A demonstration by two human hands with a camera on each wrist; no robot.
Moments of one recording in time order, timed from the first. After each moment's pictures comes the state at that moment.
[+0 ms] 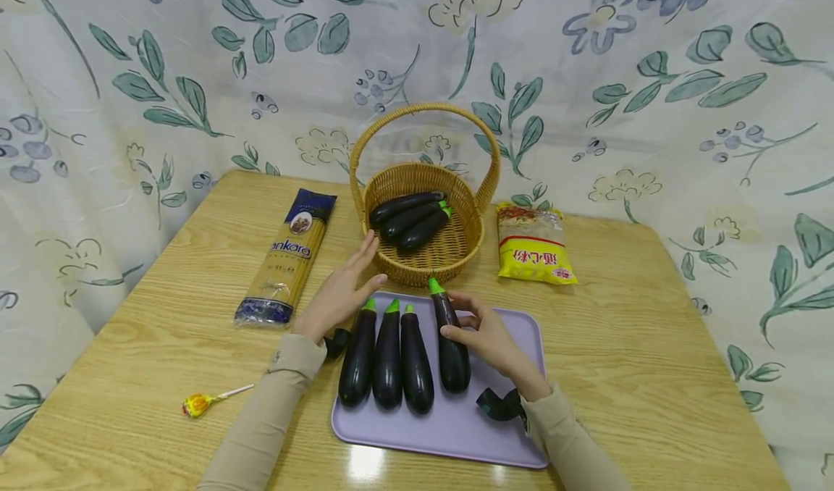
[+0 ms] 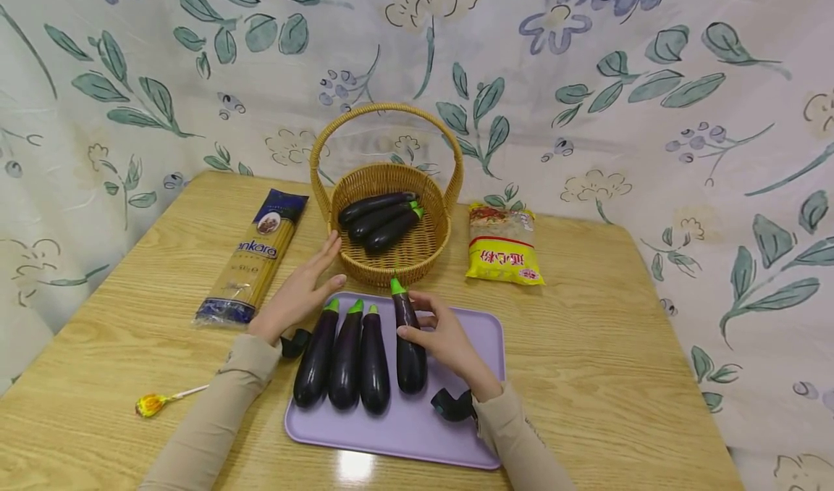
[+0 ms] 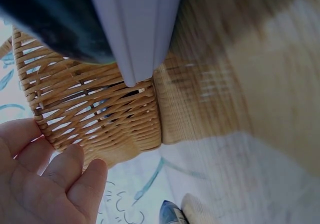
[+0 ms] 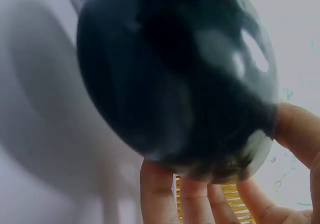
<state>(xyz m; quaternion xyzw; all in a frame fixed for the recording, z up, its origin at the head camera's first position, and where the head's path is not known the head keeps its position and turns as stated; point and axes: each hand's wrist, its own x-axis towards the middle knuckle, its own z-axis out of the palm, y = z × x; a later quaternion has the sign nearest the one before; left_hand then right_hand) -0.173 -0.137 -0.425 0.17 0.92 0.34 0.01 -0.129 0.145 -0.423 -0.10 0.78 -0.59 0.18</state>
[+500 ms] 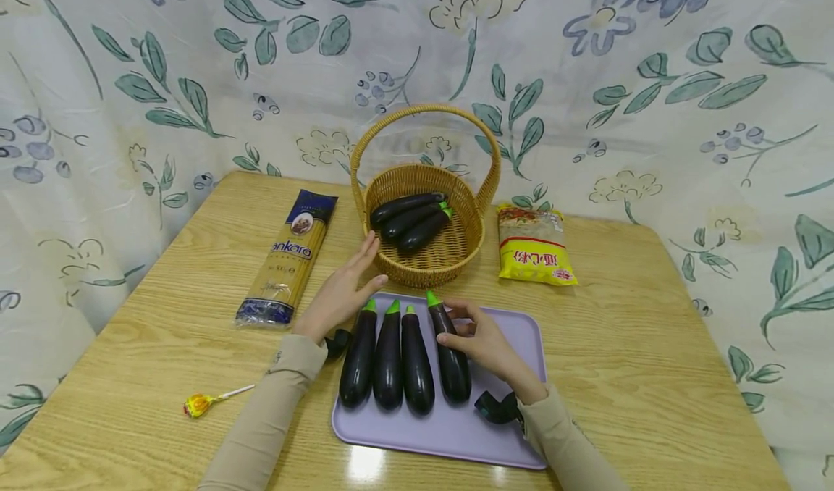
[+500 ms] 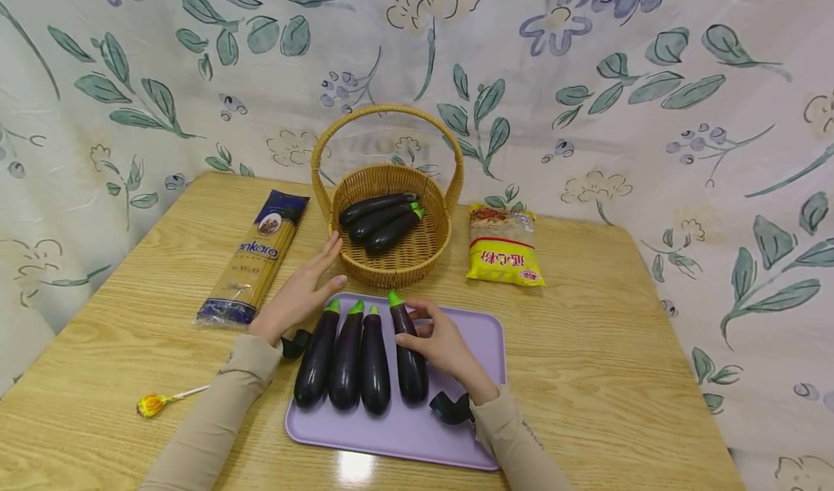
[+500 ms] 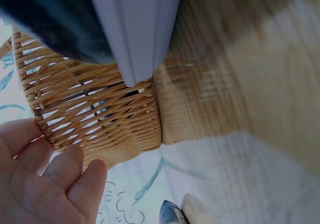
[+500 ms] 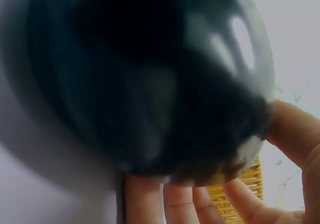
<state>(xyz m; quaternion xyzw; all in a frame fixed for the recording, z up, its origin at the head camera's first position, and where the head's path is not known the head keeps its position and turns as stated) -0.174 -0.137 -0.426 0.17 0.93 0.34 0.00 -0.124 0.140 -0.428 -0.08 0.81 -0.55 0.18</state>
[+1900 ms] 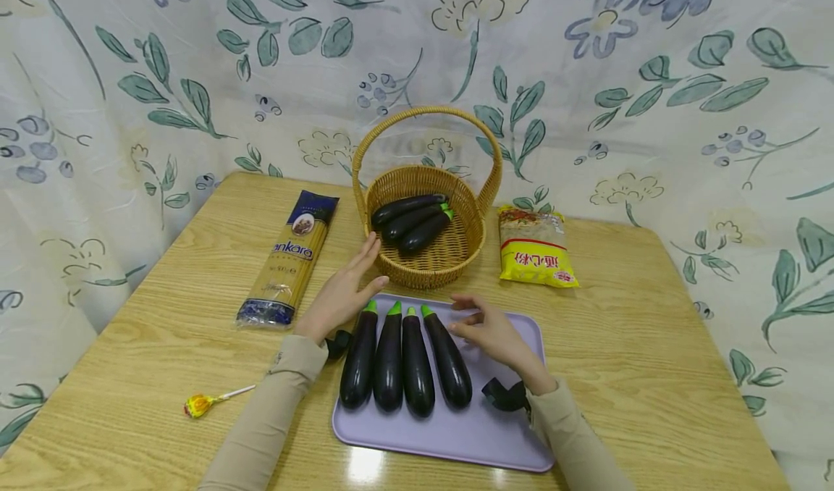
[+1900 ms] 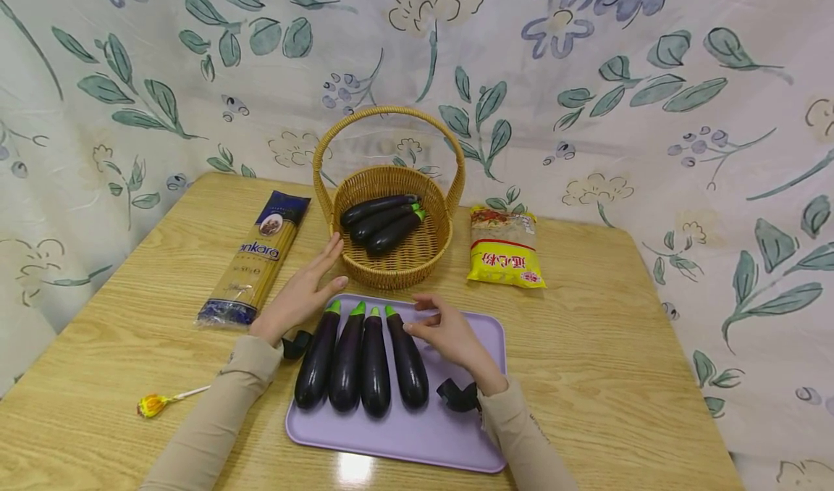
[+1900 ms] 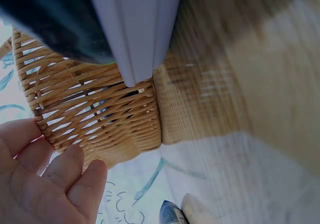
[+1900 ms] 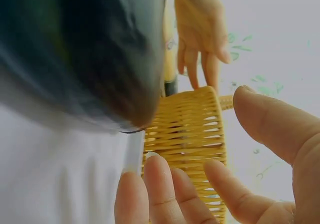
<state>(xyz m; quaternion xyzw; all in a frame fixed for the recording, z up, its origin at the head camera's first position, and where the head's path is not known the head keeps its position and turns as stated) -0.173 -0.138 -0.427 0.16 0.93 0.34 0.00 -0.136 0.148 -0.412 -0.11 0.83 -0.52 0.18</state>
